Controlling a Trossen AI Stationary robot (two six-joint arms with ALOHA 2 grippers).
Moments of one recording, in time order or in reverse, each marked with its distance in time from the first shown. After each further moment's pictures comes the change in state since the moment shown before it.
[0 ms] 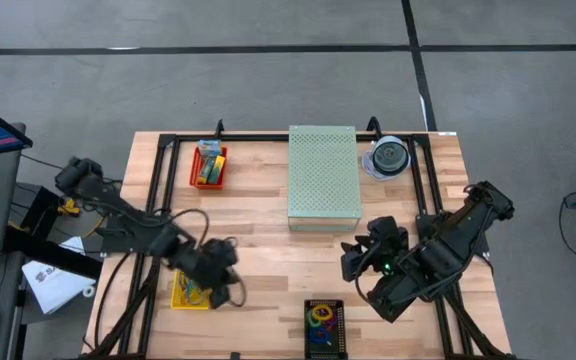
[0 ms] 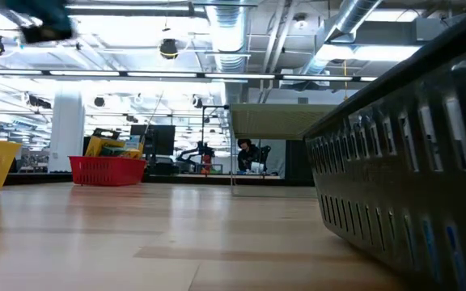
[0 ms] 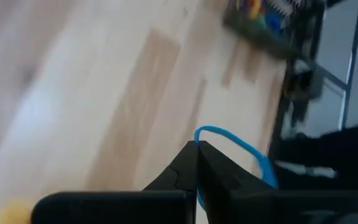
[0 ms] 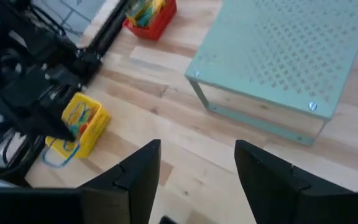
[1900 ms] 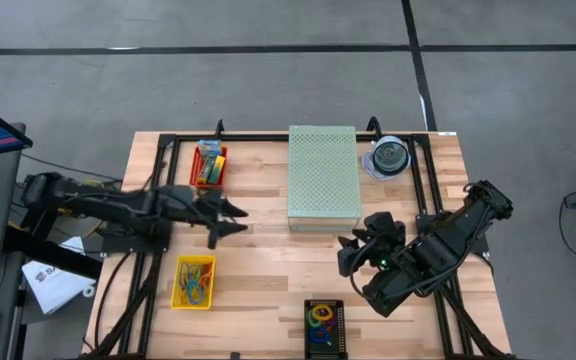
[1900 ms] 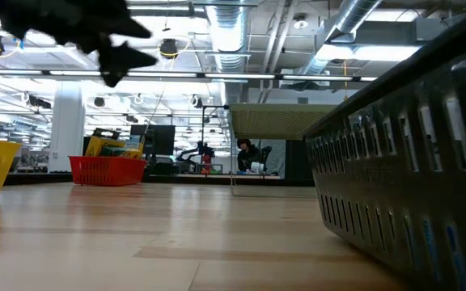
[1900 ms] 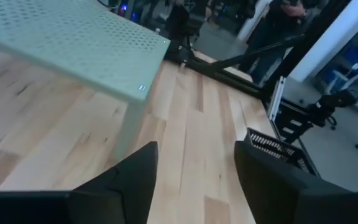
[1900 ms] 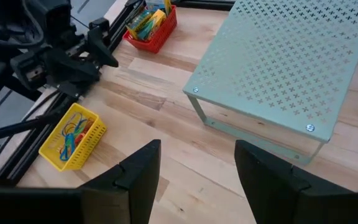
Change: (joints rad) left arm 0.531 -0.482 -0.571 0.770 0.166 0.538; right arm -0.035 0.000 0.000 0.014 0.035 -0.061
